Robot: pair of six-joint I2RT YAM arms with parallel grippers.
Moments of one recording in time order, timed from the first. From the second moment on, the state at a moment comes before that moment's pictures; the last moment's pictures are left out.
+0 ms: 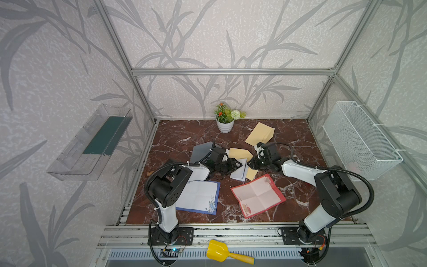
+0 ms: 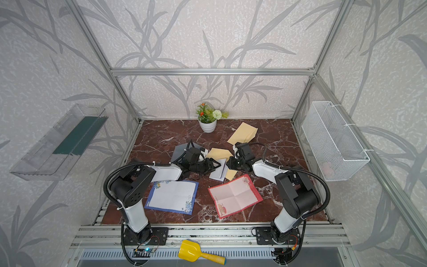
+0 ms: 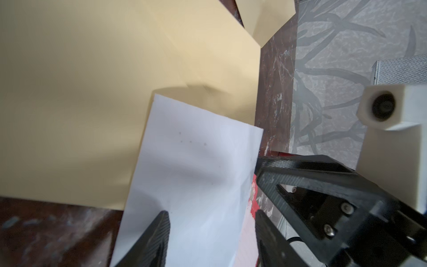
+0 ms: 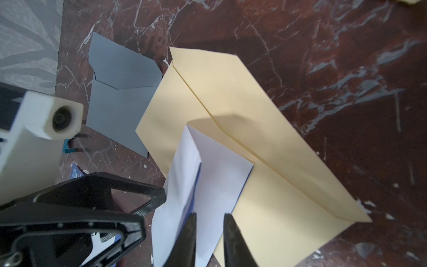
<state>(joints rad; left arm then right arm) -0.60 1.84 0.86 0.32 0.47 -1.01 0.44 1.63 0.86 -0.08 -0.32 0.56</state>
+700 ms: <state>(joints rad) -0.60 1.85 0.86 0.27 0.41 -1.03 0.47 1.67 0.89 -0.14 -0.33 0.55</state>
